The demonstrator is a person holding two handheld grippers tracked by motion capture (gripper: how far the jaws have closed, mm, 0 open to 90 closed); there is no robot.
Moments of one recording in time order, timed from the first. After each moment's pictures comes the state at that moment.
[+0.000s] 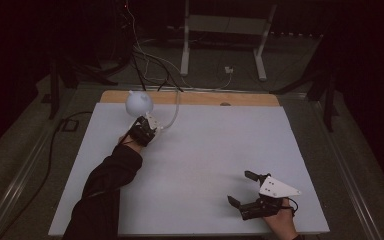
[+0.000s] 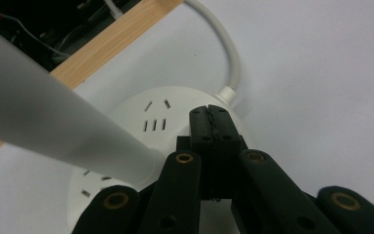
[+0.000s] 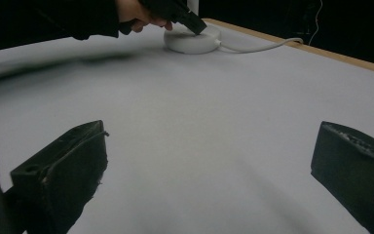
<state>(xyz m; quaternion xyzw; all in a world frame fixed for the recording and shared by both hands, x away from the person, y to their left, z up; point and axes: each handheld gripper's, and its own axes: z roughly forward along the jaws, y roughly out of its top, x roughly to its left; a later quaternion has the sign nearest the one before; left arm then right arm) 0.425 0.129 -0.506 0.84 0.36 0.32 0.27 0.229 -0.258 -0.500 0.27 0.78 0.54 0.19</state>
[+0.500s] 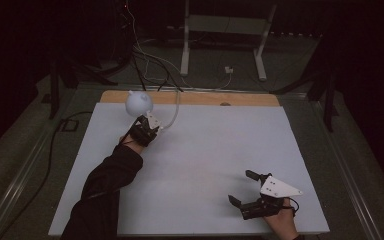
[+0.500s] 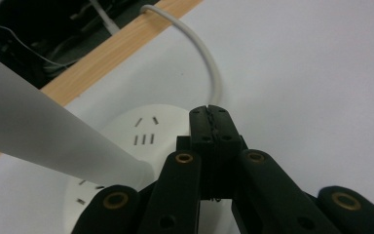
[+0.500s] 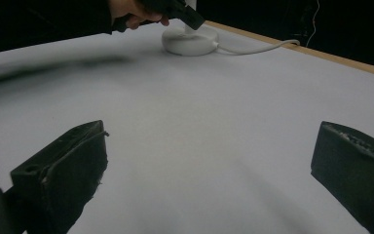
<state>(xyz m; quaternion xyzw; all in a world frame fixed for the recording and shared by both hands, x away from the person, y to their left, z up) 0.416 0.125 -0.491 0.83 0.36 0.31 0.30 0.229 -0.260 -0.499 0.27 0.77 0.54 0.19</state>
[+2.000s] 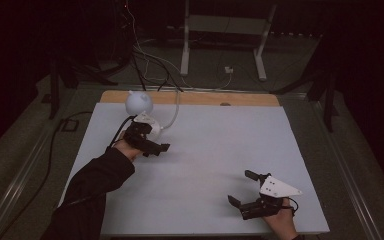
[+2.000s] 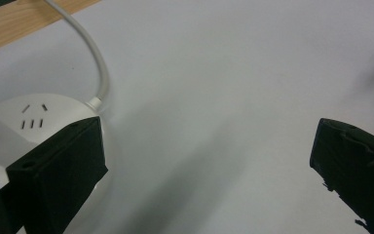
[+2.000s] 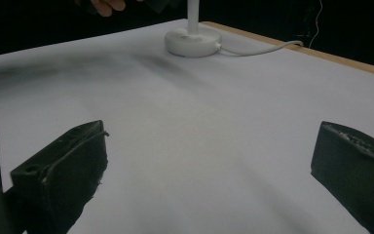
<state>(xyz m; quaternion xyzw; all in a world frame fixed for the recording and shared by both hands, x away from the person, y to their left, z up) 0.382 0.144 -0.448 0.85 0.34 0.09 0.39 0.229 -0.258 -0.499 0.27 0.77 0.54 0.19</state>
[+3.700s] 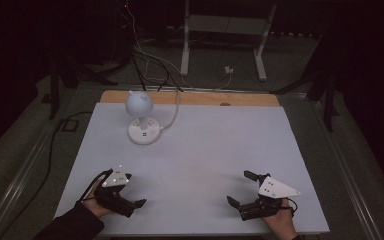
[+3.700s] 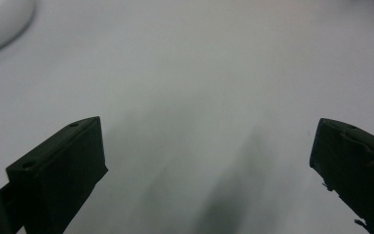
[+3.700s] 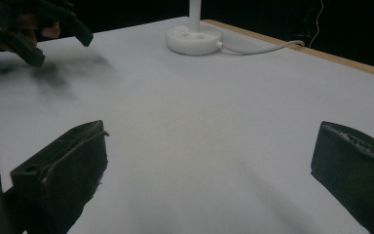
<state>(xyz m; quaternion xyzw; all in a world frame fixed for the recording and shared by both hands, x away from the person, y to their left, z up) 0.243 0.199 -0.506 0.87 0.30 0.10 0.38 0.227 -0.255 -0.499 0.27 0.78 0.54 0.19</state>
